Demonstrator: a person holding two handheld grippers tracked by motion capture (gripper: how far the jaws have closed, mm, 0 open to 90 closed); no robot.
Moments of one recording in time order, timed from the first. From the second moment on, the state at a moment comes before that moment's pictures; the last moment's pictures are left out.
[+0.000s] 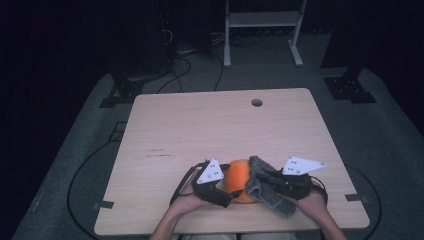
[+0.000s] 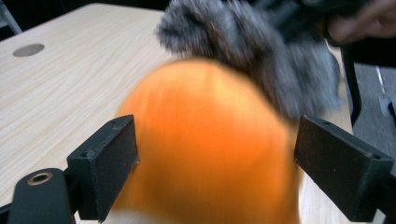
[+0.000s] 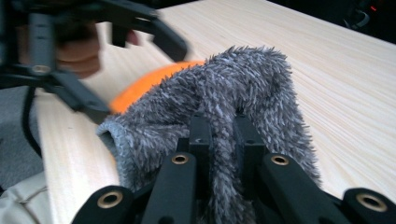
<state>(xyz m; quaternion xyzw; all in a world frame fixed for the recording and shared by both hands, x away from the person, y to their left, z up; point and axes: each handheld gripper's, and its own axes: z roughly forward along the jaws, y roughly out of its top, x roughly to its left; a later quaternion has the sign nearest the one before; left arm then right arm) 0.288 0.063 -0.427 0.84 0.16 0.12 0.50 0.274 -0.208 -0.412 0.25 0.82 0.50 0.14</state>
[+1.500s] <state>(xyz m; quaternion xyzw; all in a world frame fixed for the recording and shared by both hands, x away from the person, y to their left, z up) 0.293 0.077 -0.439 0.87 0.14 0.12 0.45 0.292 -0.213 -0.426 0.28 0.80 0.52 0.09</state>
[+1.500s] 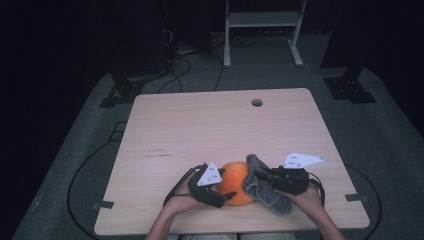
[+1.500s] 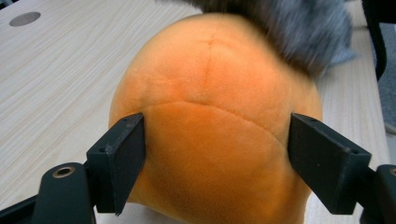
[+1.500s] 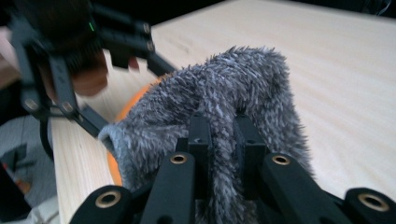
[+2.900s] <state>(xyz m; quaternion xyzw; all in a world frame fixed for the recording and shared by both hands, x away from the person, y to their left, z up) 0.293 0.078 -0.440 0.84 0.17 0.14 0.48 0.281 -0.230 -0.435 0.29 0.81 0.50 0.11</state>
